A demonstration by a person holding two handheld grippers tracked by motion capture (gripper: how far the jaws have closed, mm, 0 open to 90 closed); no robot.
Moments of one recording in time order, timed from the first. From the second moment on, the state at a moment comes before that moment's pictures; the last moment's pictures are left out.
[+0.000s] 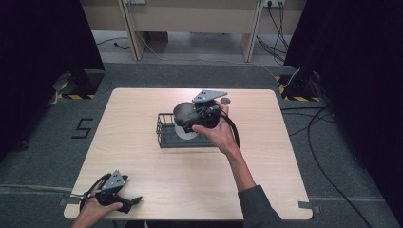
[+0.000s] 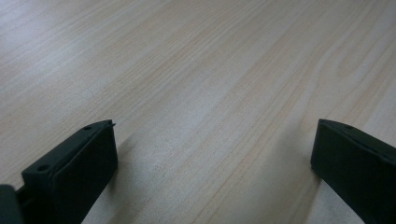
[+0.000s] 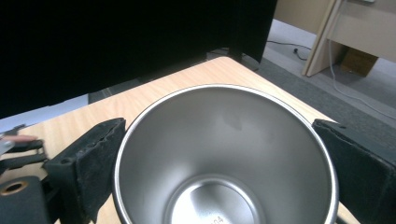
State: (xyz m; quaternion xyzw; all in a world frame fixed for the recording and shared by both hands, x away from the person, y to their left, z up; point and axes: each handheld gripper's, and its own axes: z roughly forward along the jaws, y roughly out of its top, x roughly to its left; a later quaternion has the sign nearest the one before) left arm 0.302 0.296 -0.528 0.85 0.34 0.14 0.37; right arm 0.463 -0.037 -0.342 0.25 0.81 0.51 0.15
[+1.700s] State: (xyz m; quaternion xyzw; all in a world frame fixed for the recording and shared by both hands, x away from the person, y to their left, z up) left arm 0.301 0.296 -0.529 0.85 0.34 0.14 0.38; right arm 0.512 -0.025 -0.391 0.30 0.82 0.46 0.15
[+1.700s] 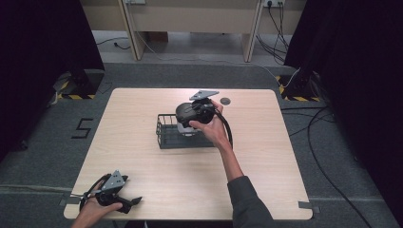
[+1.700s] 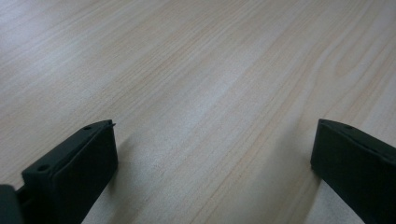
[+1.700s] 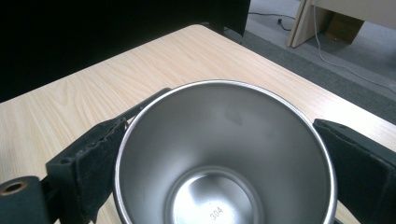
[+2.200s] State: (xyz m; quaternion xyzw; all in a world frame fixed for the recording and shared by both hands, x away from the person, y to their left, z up) left arm 0.301 0.296 -0.529 0.85 0.34 0.14 0.38; right arm 0.517 -0.025 -0.408 0.31 0.82 0.46 0.13
